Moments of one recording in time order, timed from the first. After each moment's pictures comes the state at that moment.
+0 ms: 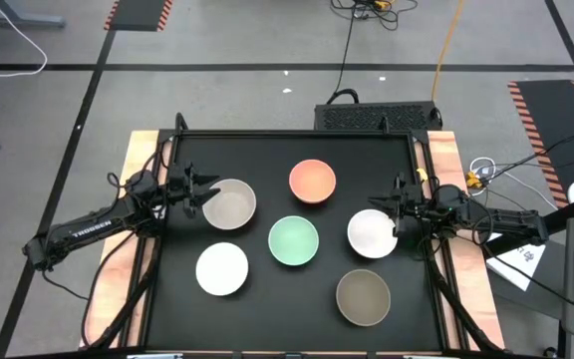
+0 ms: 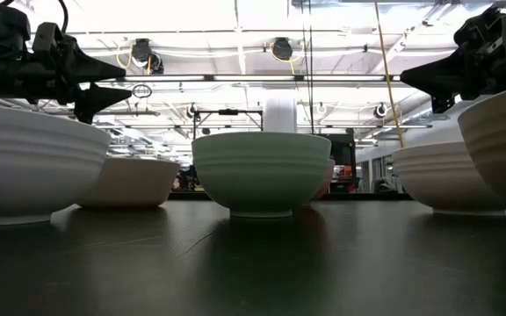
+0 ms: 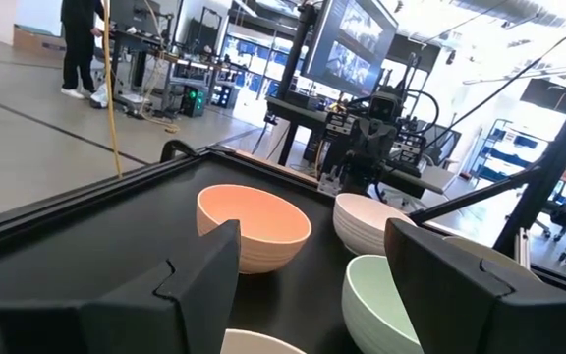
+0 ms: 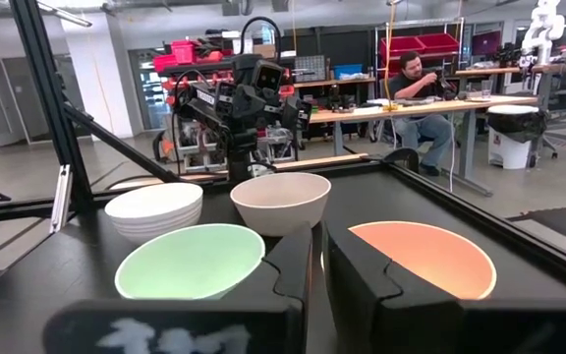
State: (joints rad) left arm 0.54 0.26 0.01 0.32 0.36 -0.32; right arm -0.12 0.00 0.01 0.05 0.02 0.10
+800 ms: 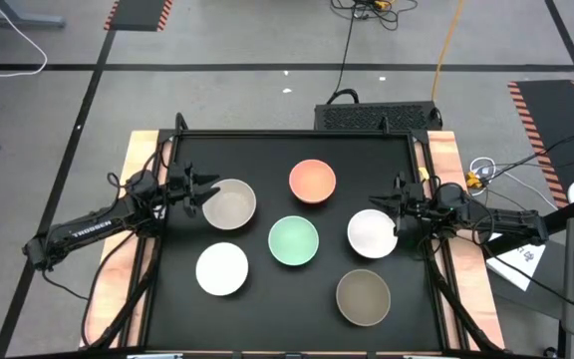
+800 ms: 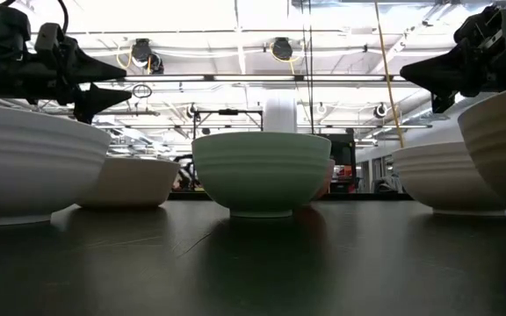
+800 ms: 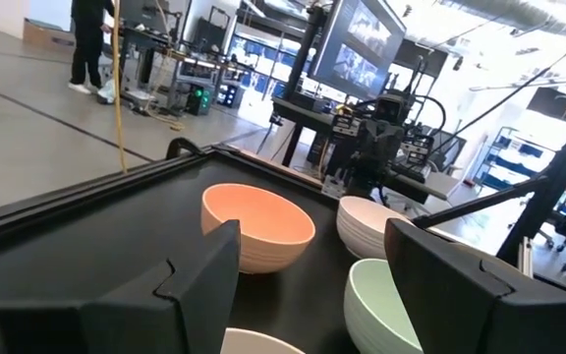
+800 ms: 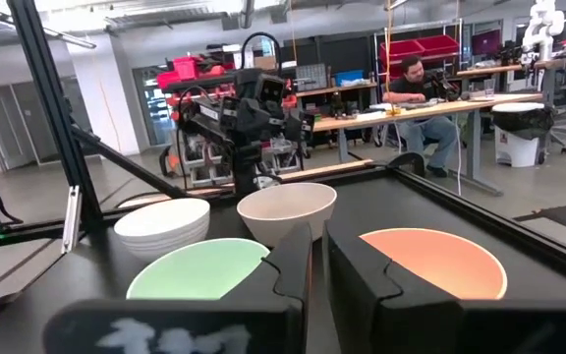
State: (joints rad) left arm 0.54 0.26 0.01 0.31 0.34 -0.35; right arm -0.12 0.00 0.01 0.08 0.02 0.15
